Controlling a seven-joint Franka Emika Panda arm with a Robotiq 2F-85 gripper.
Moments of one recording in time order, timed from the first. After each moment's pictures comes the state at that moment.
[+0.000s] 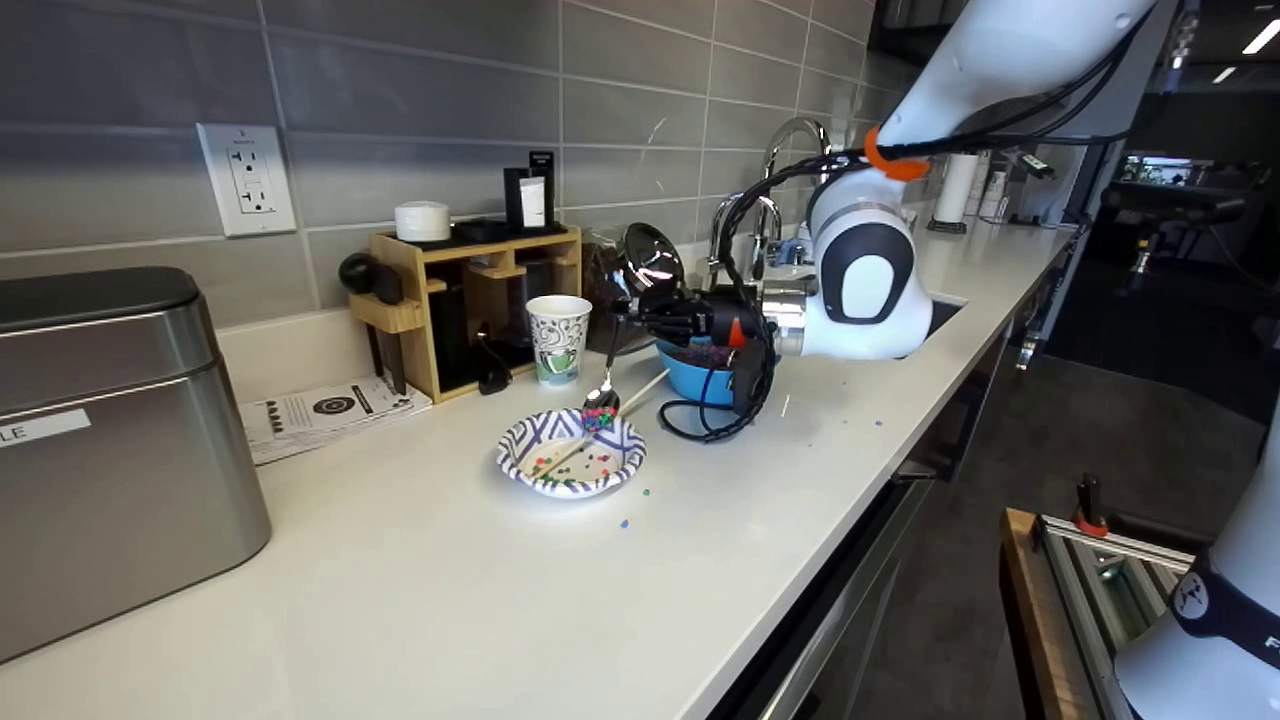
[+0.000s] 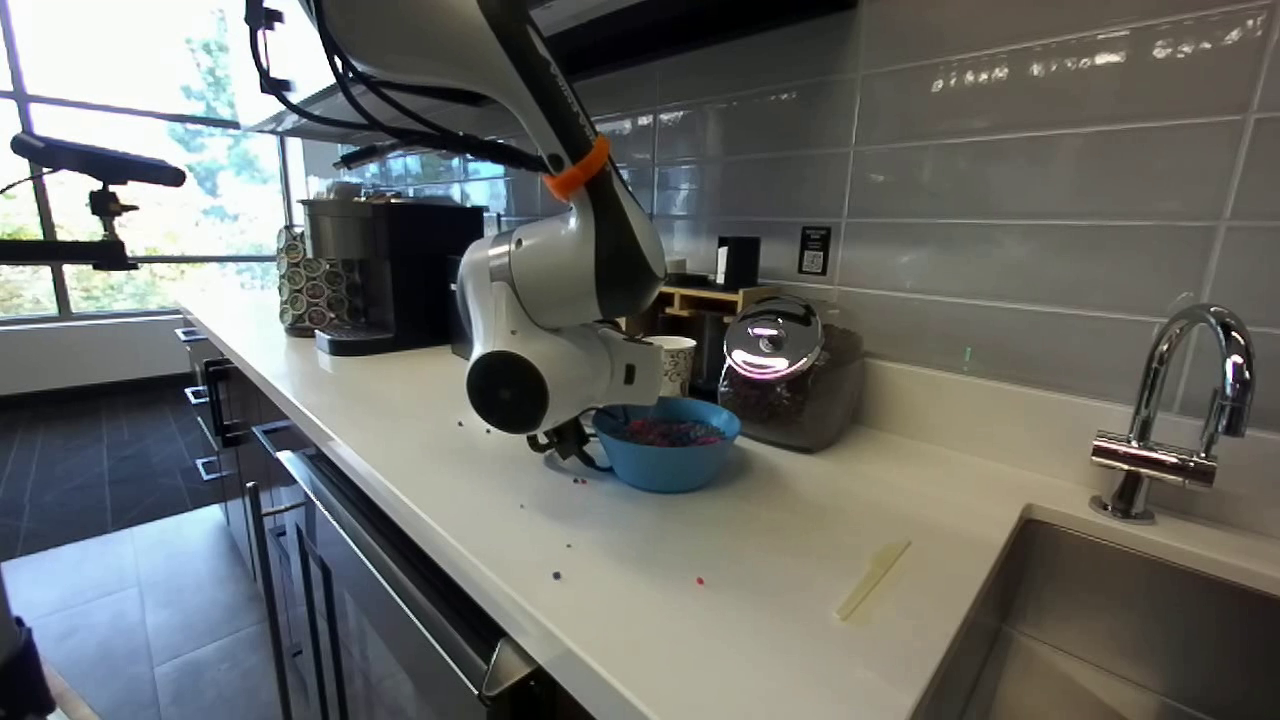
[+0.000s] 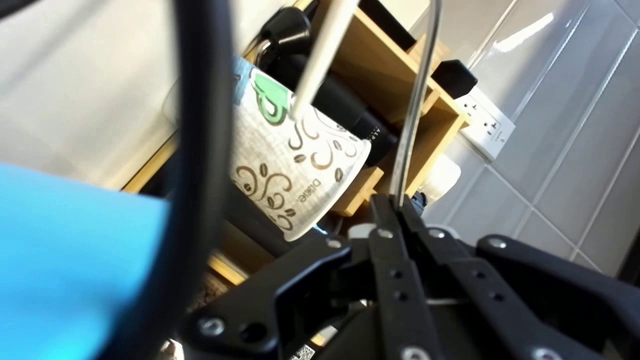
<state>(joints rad) -0.13 0.15 -0.18 -2.51 2.51 2.02 -1.99</state>
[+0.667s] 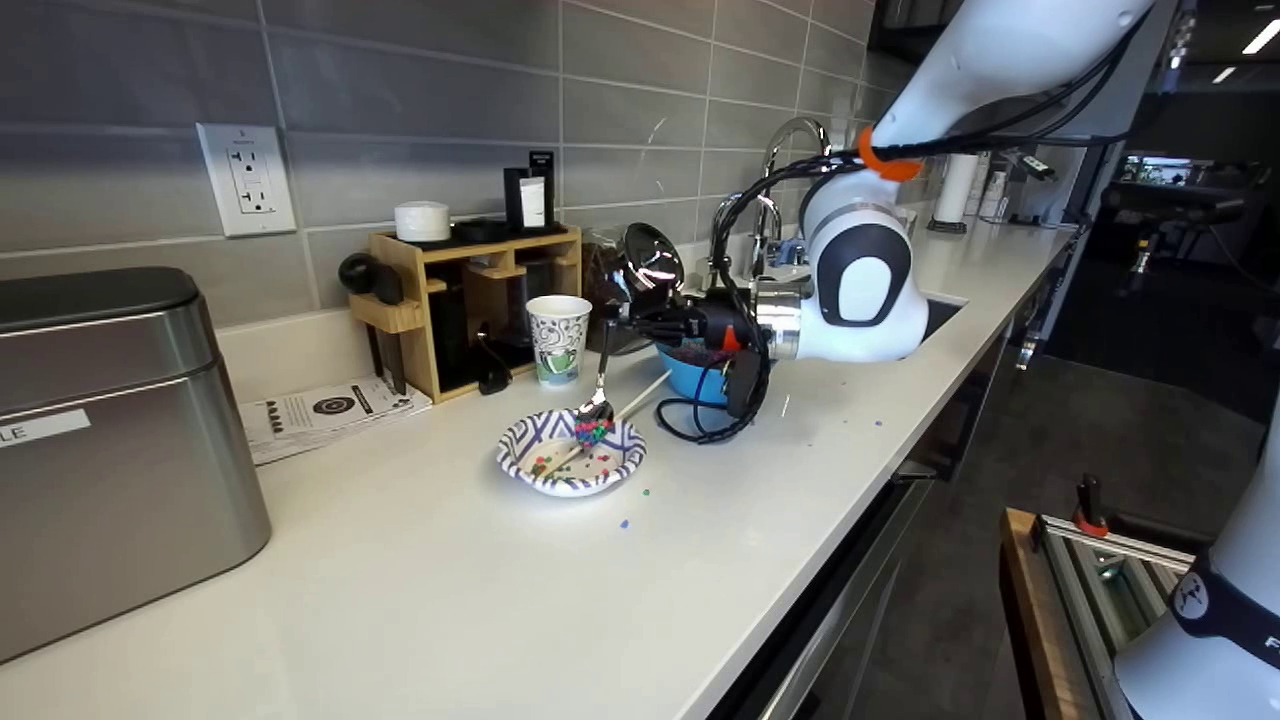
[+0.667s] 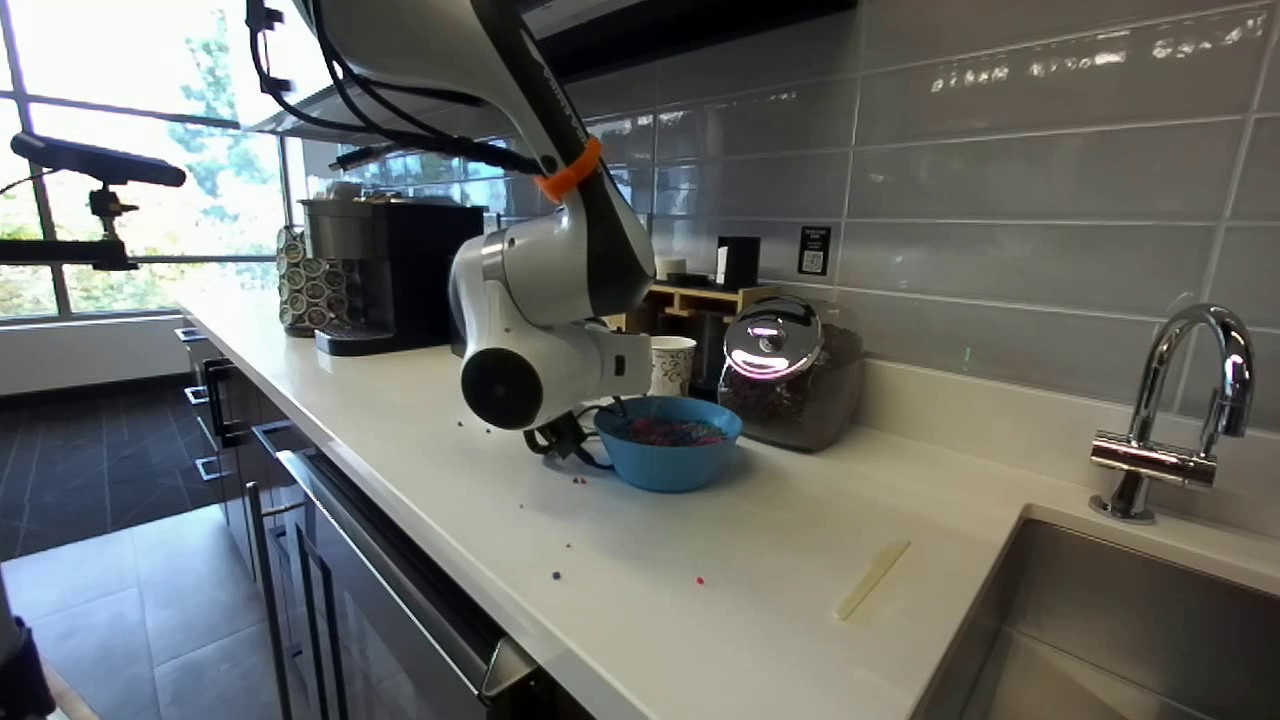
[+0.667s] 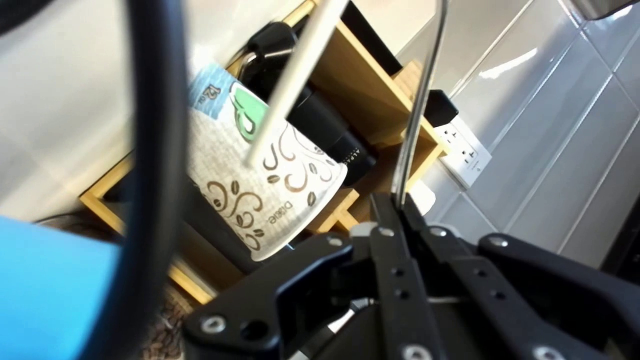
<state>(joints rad) -0.10 0.15 -0.17 -2.52 2.51 2.02 -2.09</state>
